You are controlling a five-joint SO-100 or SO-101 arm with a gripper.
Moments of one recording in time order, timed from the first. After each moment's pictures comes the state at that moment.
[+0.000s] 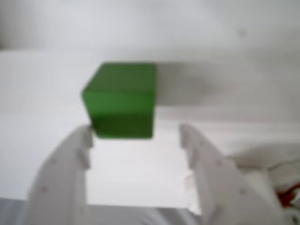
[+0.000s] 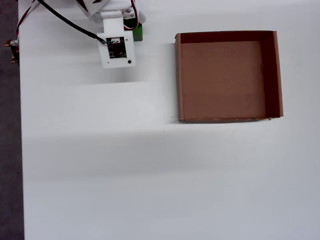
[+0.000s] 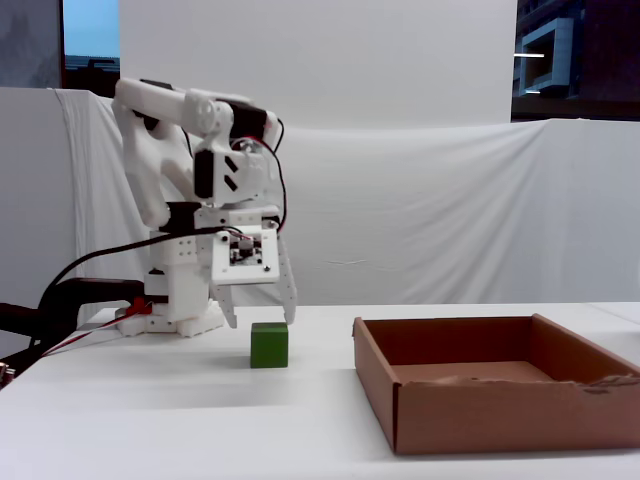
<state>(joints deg) -41.6 122.1 138.6 64.0 -32.4</state>
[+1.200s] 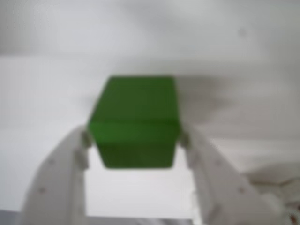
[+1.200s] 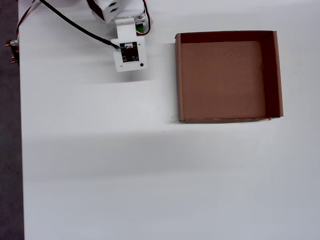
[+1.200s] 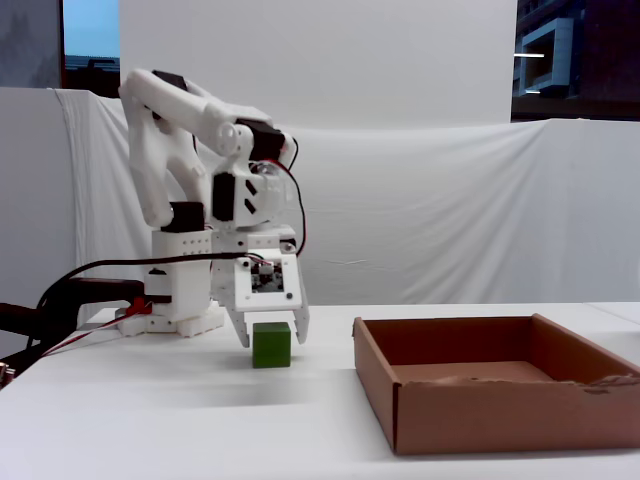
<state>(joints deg) -45.3 112.5 138.8 56.2 -31.2</state>
